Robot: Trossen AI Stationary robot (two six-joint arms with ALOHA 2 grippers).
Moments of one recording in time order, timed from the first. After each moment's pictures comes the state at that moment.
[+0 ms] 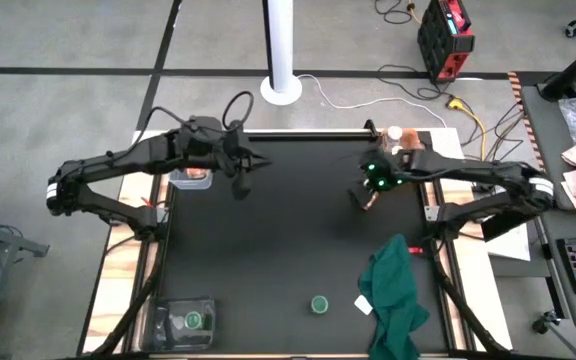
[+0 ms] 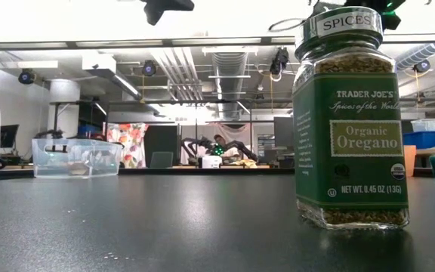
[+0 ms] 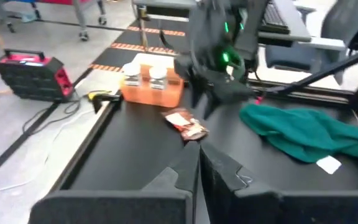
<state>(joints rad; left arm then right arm) 0.24 1.24 1.29 -0.45 0.04 0.00 -0.37 1.25 0.88 -0.78 -0.01 0.57</state>
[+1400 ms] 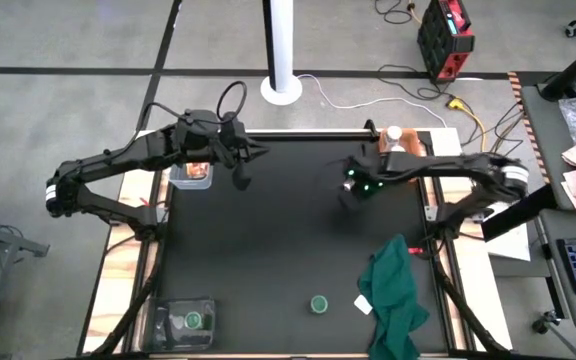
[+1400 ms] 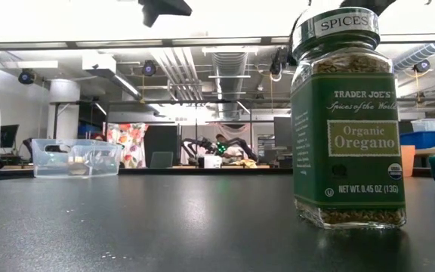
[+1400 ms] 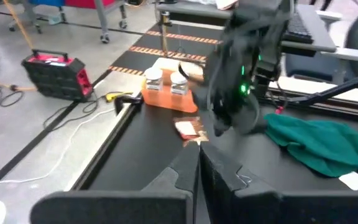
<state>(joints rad) 0.28 1.23 1.29 -0.44 0.00 -0.01 -0.36 1.45 0.92 -0.75 -0.02 0.57</state>
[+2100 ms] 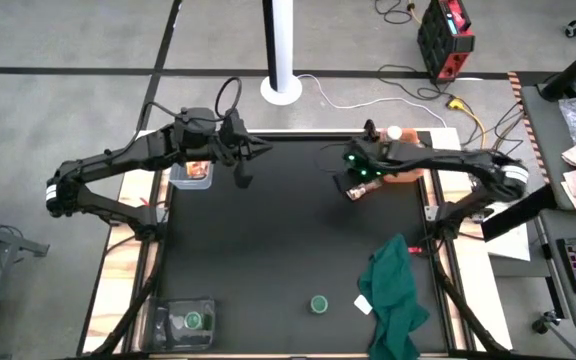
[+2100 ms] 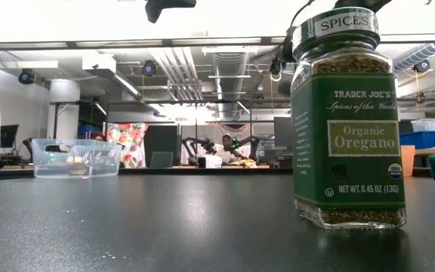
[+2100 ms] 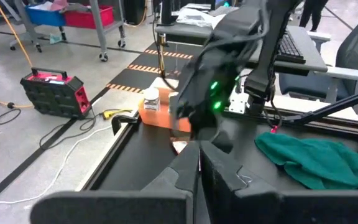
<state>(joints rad) 0.28 1.23 1.29 -0.36 0.02 -0.01 -0.43 1.49 1.00 -0.72 0.07 0.69</state>
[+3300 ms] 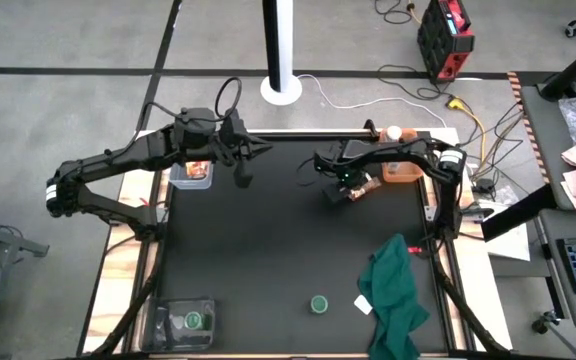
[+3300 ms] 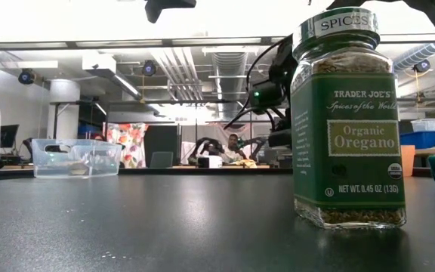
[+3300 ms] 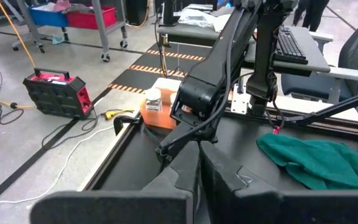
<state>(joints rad) 0.29 1.23 1.29 -0.36 0.01 -0.01 -0.42 1.97 1.27 -1.01 0.09 0.61</state>
